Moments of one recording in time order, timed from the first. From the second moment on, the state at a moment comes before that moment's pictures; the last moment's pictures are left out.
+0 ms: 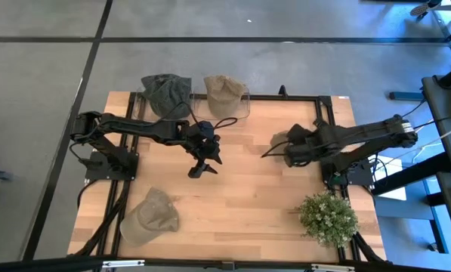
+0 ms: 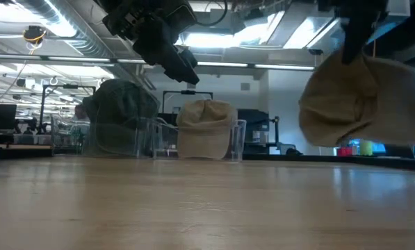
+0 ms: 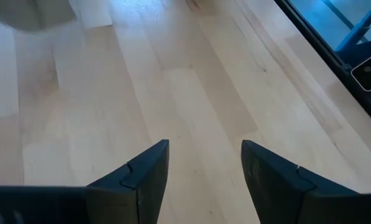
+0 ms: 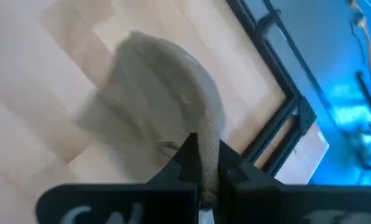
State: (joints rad) left arm 0.12 1.53 1.02 -0.29 0.43 0.27; right arm 0.21 1.30 1.25 -1.55 0.59 0.85
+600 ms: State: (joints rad) left arm 0.12 1.53 1.02 -0.29 0.43 0.28; right arm 0.17 1.48 1.13 -1.39 0.45 0.78
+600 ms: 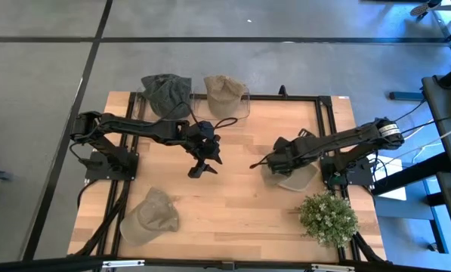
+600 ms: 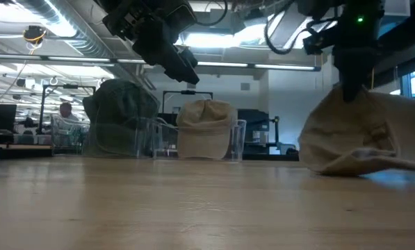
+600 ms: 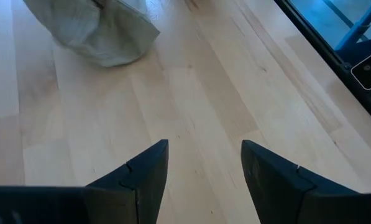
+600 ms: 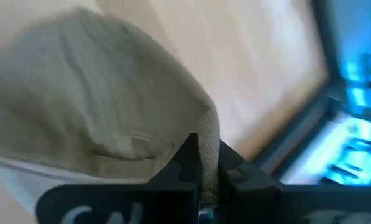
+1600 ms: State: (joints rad) left arm 0.18 1.97 1.02 0.67 0.24 -0.06; right arm 0.14 1.40 1.41 -1.14 0.42 0.54
